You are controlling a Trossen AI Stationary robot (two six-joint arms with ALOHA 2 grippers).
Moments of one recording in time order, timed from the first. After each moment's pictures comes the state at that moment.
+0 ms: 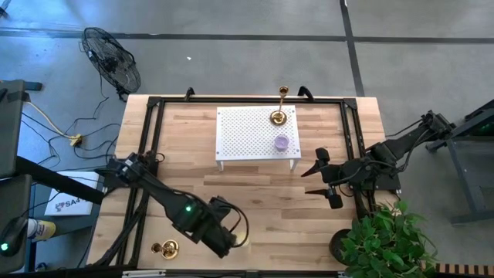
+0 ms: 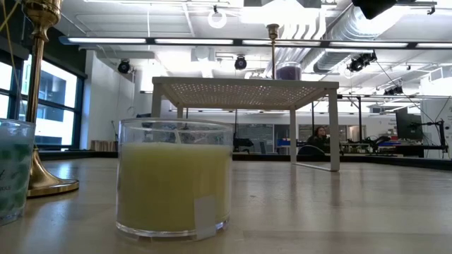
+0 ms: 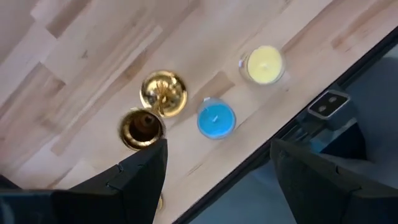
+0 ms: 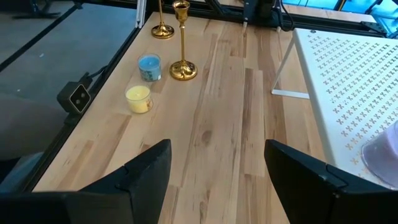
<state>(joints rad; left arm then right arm) -0.62 2.01 2.20 -1.57 -0.11 -1.44 0.49 0.88 0.80 -0.47 0.28 0.15</state>
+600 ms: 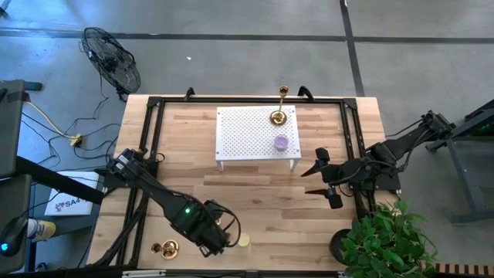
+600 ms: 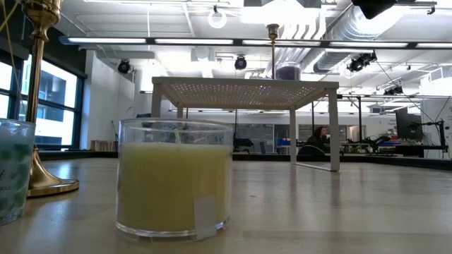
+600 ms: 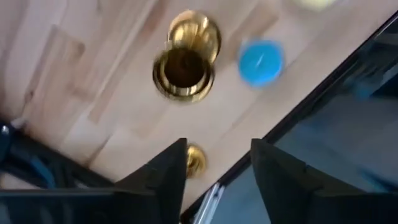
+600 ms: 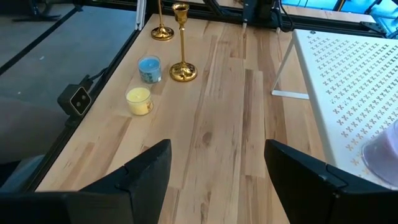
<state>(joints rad) -0.63 1.94 2.00 -1.57 0.07 -1.29 0.49 0.88 0.80 -0.47 0.28 0.15</state>
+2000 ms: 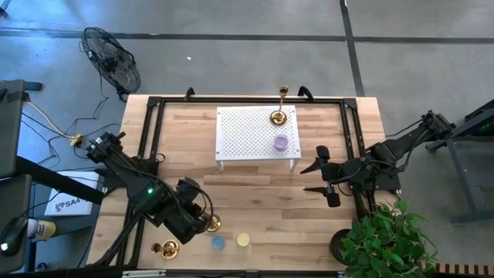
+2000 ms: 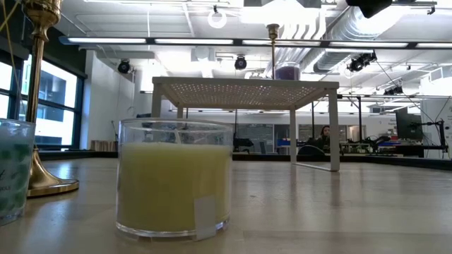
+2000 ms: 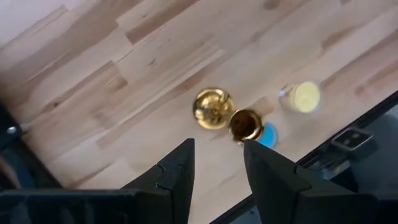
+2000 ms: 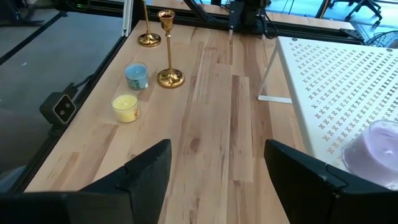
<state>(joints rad) -0.69 1.65 1.80 -1.53 -0.26 -1.68 0.48 0.88 0.80 -0.45 0.34 0.15</state>
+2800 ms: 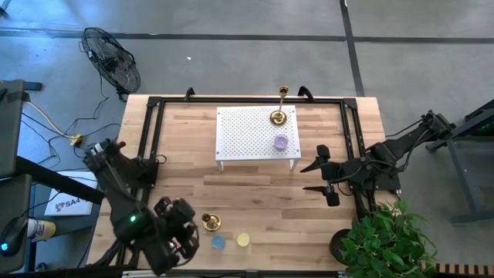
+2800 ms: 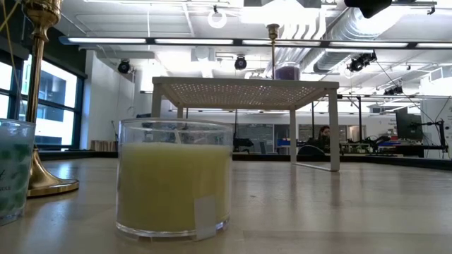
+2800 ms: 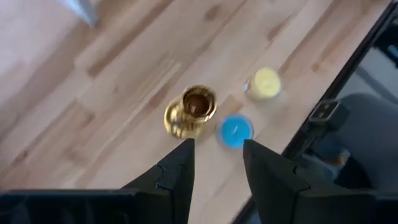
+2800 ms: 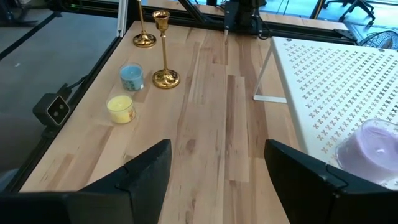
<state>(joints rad) -0.90 1.70 1.80 -1.44 -0.51 -1.60 0.48 0.88 0.80 -0.45 0.35 0.15</state>
